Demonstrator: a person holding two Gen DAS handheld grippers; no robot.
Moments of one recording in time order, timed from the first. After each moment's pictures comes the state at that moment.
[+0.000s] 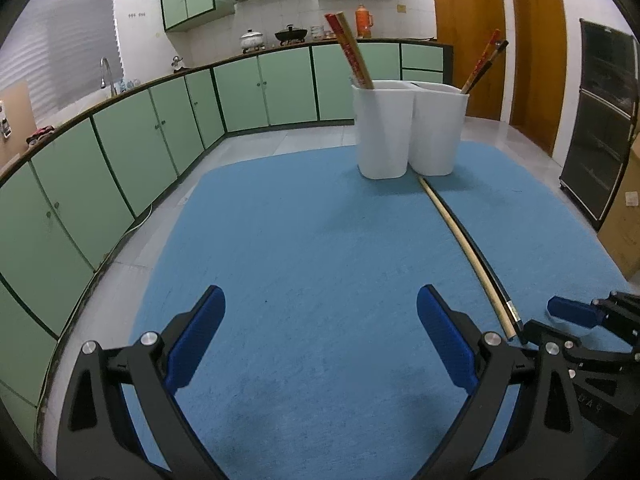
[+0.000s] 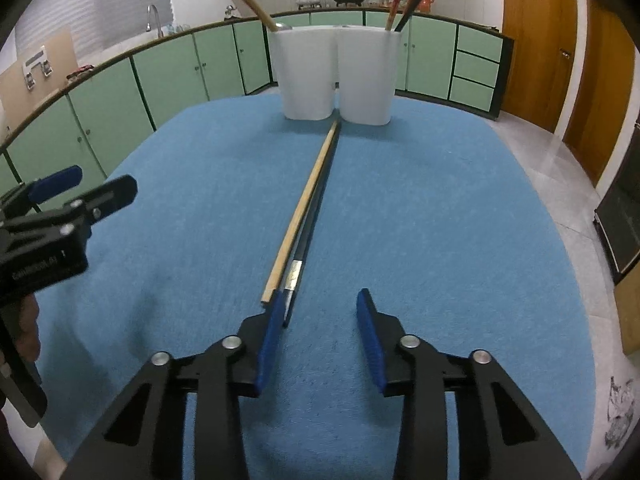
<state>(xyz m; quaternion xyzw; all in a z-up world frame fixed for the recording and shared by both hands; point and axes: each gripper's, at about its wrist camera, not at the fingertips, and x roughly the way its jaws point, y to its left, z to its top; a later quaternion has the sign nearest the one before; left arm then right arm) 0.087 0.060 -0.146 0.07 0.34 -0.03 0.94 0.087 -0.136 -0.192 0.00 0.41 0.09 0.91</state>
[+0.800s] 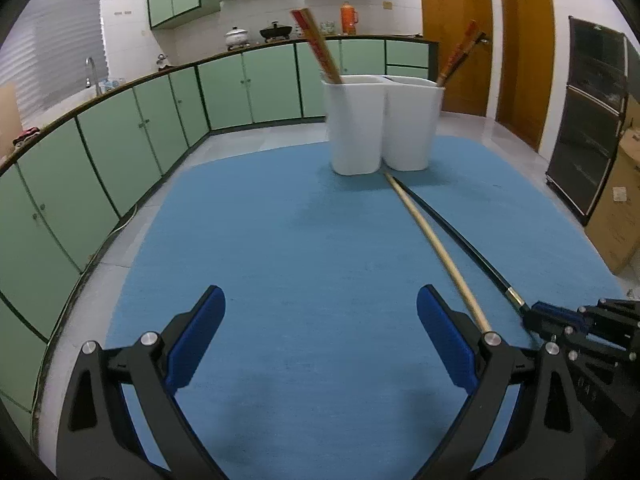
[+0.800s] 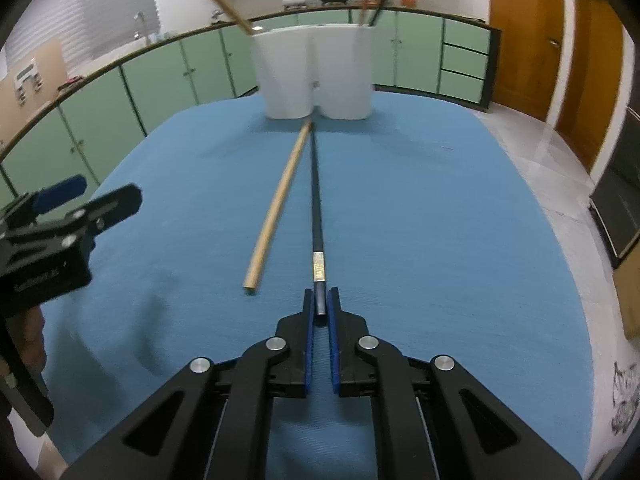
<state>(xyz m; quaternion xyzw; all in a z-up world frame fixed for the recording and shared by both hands) 0.088 0.034 -0.149 0.07 0.34 -0.06 0.93 0.081 -0.160 -0.193 0.03 0.42 0.07 0.91</state>
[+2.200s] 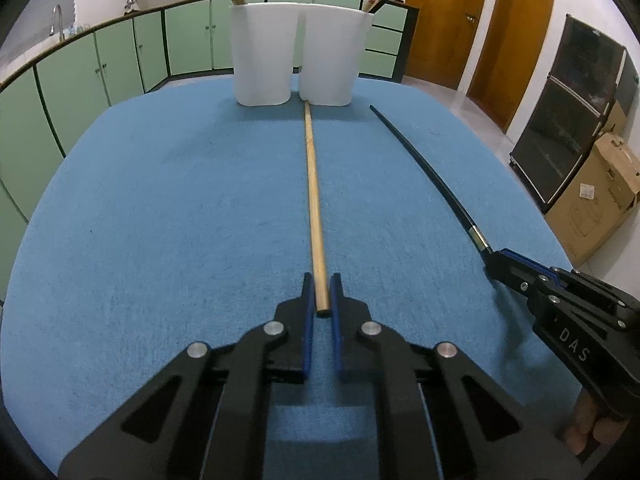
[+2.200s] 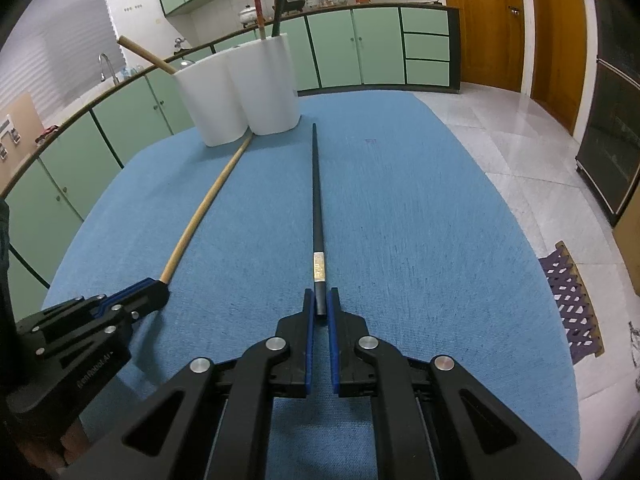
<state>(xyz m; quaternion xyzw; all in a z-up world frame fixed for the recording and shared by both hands) 0.096 -0.041 -0.194 0.01 0.43 -0.12 0.89 0.088 -0.220 -0.197 0.09 0.41 0.04 0.91</state>
